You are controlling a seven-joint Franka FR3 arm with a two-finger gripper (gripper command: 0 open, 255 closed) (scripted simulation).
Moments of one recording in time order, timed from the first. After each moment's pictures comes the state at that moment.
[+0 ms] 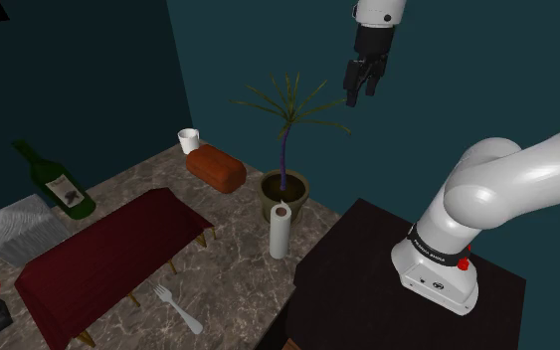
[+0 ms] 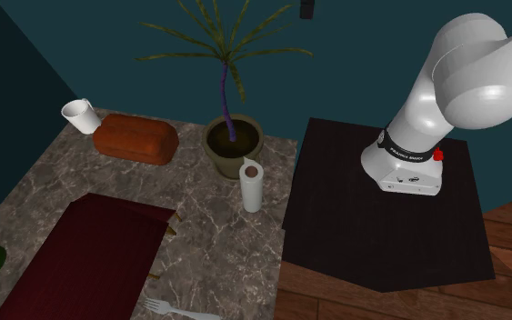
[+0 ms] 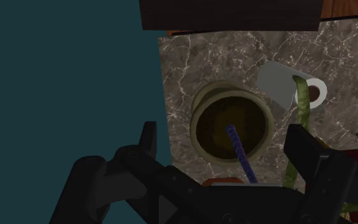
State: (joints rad) arm -0.01 -0.75 -0.03 -2.43 -0.02 1.62 -0.01
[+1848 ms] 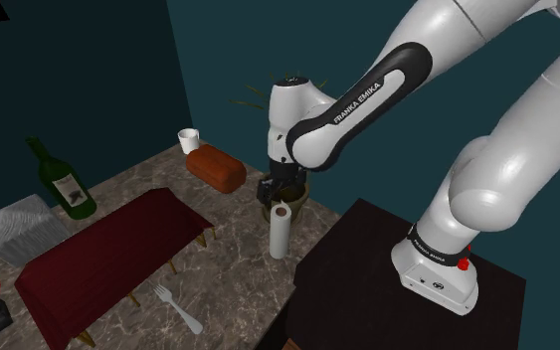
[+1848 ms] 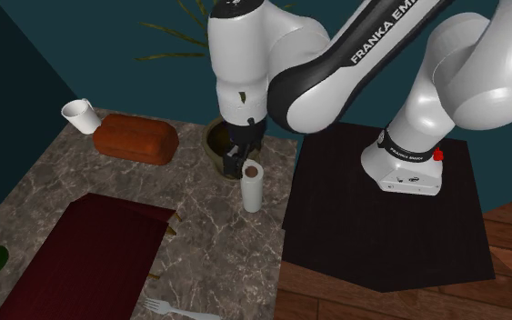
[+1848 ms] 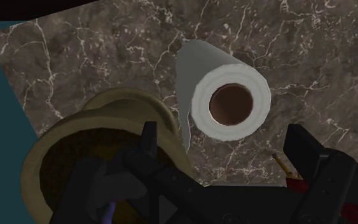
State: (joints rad) arm 0.12 -0.13 0.34 -2.66 0.19 2.52 0.49
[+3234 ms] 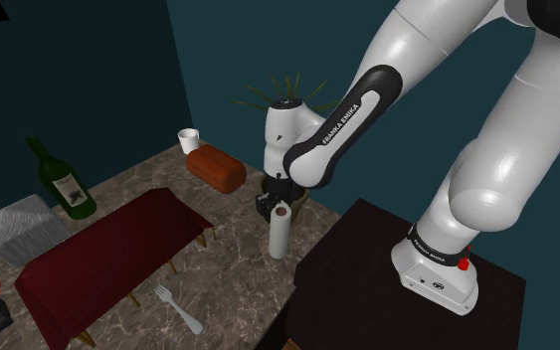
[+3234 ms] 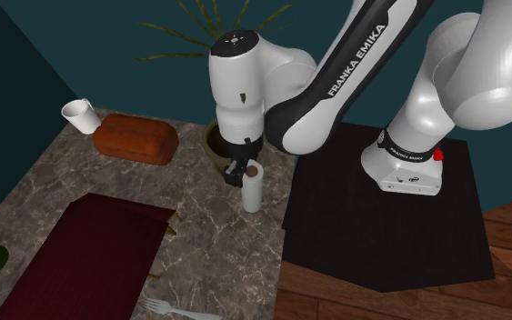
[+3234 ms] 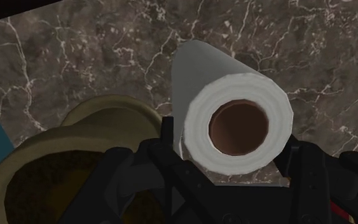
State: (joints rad) arm 0.11 0.02 0.35 -2.65 0.13 2.67 0.55
